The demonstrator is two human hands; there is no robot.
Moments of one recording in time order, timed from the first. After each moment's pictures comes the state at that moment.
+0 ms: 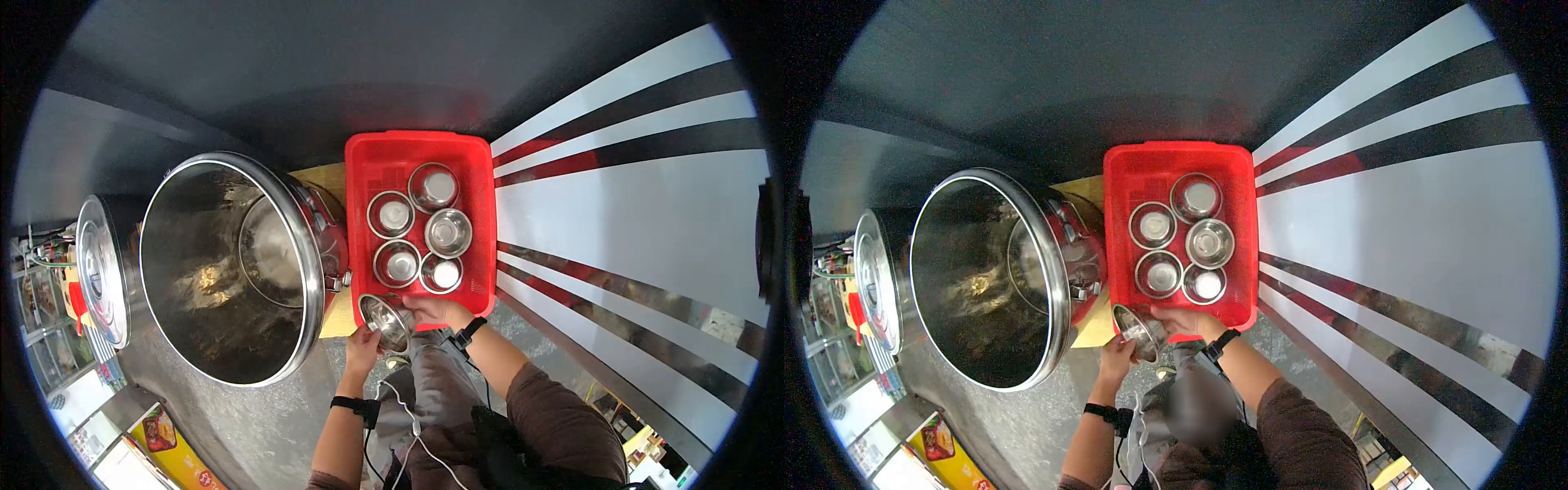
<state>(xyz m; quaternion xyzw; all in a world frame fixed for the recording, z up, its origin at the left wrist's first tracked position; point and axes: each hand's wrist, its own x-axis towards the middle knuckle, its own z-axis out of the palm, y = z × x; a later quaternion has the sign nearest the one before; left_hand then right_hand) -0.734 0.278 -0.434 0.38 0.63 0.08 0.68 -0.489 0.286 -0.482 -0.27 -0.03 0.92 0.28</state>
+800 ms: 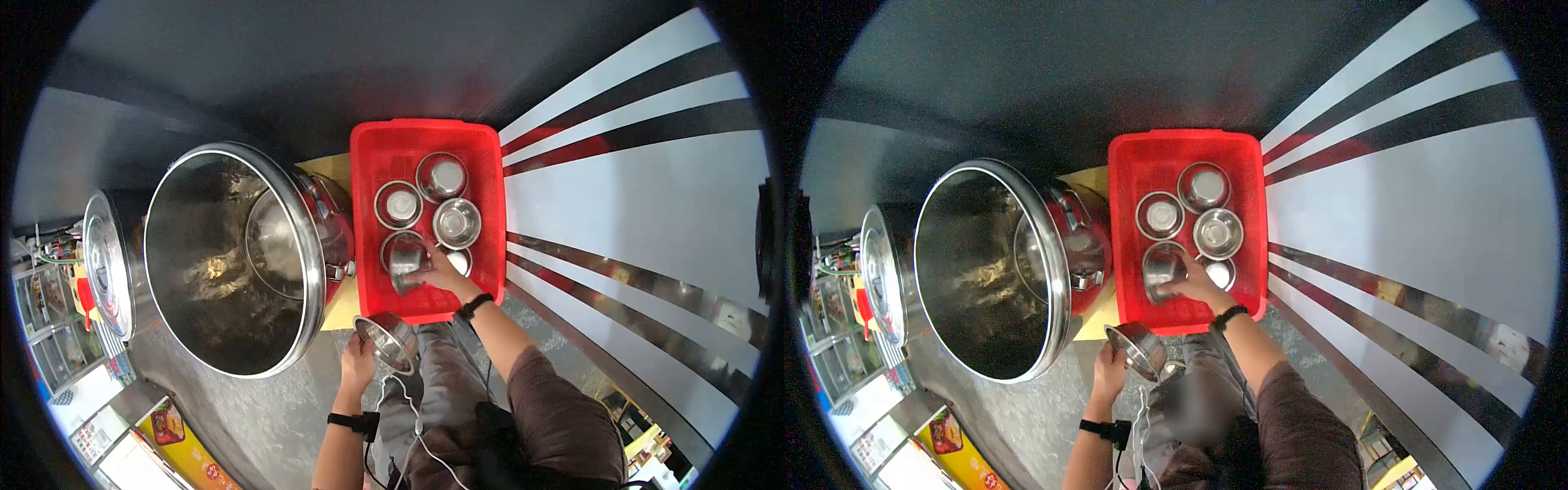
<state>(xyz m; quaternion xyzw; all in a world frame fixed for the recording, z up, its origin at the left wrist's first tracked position) -0.755 0.268 -0.383 0.52 0.68 0.01 0.52 -0.463 0.318 -0.516 -0.61 -0.41 0.60 0.32</state>
